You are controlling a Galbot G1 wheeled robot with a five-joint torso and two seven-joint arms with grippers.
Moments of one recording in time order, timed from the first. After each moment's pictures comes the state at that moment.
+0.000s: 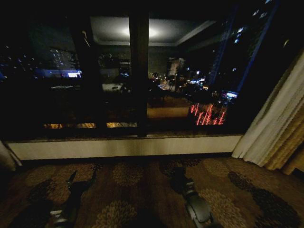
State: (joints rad) left arm 1.66 -1.38 -0.80 -2.09 -0.26 -0.01 0.03; right arm -1.31 1.30 0.35 1.86 0.05 -0.12 0.07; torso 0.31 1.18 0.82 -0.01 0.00
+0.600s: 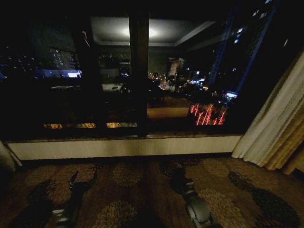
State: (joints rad) left arm 1.65 -1.37 -0.79 -2.06 -0.26 -0.01 0.03; right arm -1.31 1.31 0.35 1.86 0.06 -0.13 0.07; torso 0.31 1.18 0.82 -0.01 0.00
